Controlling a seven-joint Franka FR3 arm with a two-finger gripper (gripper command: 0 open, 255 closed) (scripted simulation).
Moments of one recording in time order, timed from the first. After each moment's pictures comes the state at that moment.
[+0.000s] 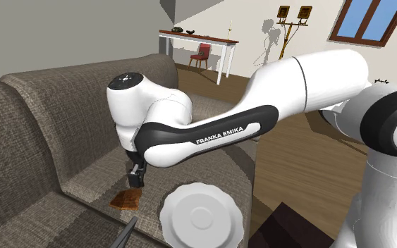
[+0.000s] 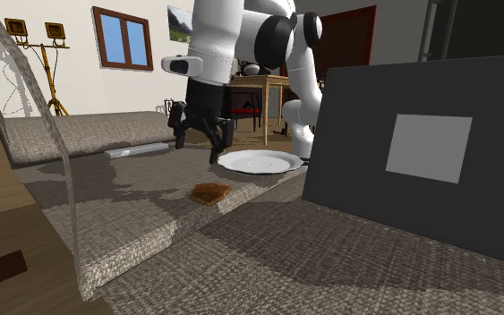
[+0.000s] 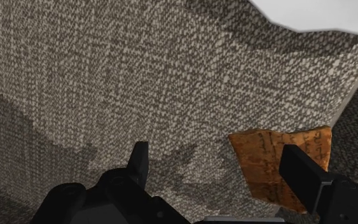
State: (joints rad) arm 0.28 0.30 0.42 -1.70 -0.42 1.96 0.09
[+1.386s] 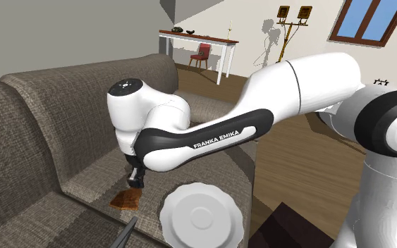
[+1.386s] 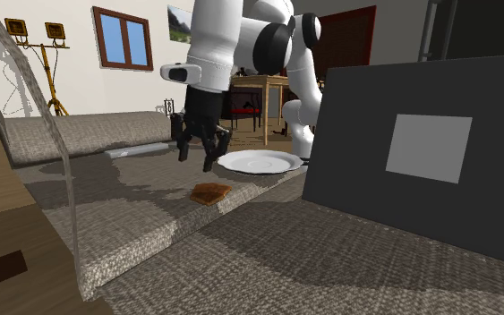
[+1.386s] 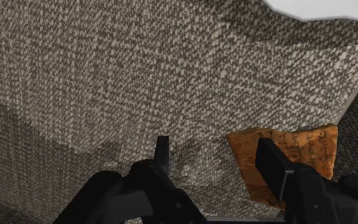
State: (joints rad) arm 0.28 0.32 0.42 -1.71 -0.42 1.99 0.10
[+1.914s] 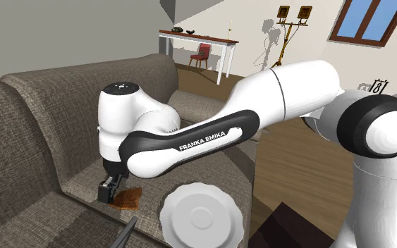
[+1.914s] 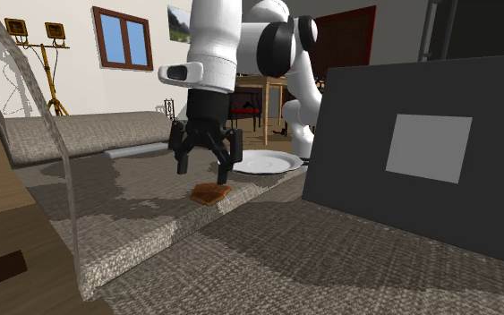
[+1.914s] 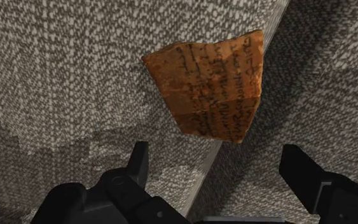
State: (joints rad) arm 0.28 0.41 0.47 -1.64 -0.30 2.16 0.11
